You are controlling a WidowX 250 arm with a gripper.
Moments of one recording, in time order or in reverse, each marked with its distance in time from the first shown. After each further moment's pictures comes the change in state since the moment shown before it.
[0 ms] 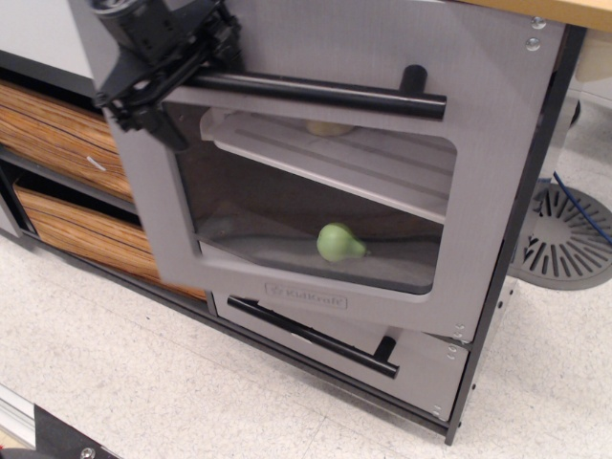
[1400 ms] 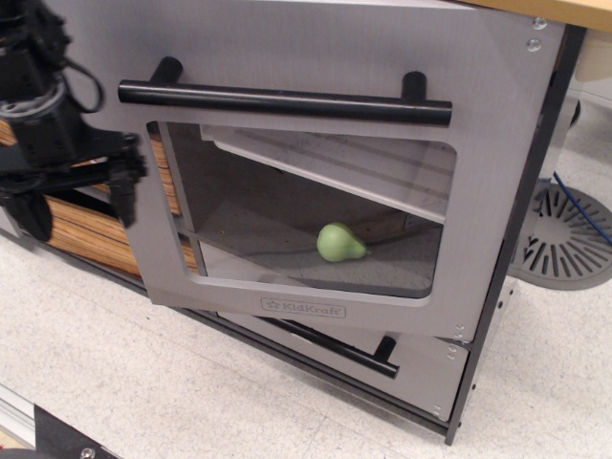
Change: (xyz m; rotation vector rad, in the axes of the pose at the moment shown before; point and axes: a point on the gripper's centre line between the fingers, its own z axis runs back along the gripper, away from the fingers) arm 0.036 0.102 -0.026 0.300 -0.008 -0.493
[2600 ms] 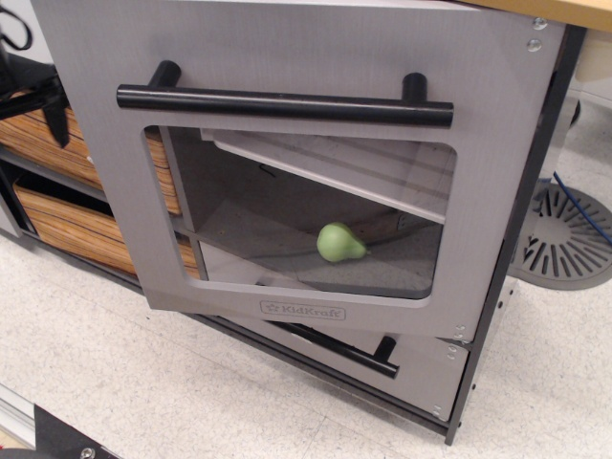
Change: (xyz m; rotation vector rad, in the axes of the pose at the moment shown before) arm 0.096 0.024 -0.011 0.044 -0.069 0.254
